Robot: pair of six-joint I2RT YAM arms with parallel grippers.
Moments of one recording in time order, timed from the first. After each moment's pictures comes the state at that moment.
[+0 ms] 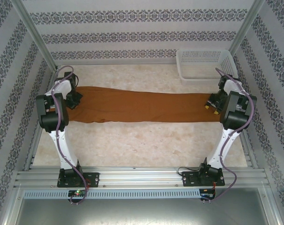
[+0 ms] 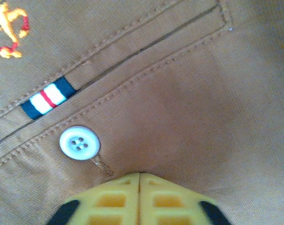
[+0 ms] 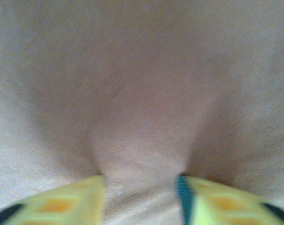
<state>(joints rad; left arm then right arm) 0.21 2.13 1.60 -0.91 -0.14 -0.86 -0.35 2.14 1.61 -1.04 -0.08 0.36</state>
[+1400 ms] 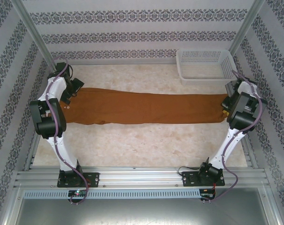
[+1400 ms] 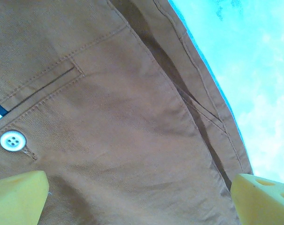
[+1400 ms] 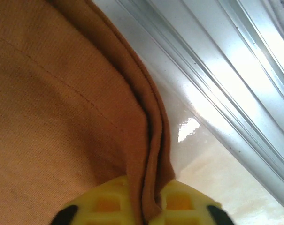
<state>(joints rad) 0.22 1.98 1.63 -0.83 0.01 -0.84 -0.51 2.21 1.70 -1.08 0.03 0.31</state>
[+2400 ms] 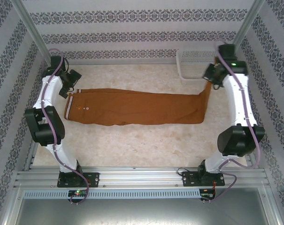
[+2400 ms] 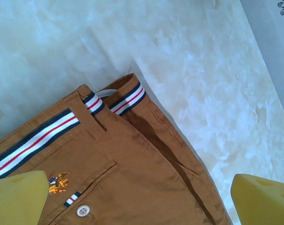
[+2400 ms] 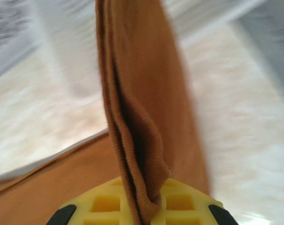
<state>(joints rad) 0.22 1.84 1.65 -0.84 0.04 -0.84 -0.02 1.65 1.81 -1.10 -0.01 0.53</state>
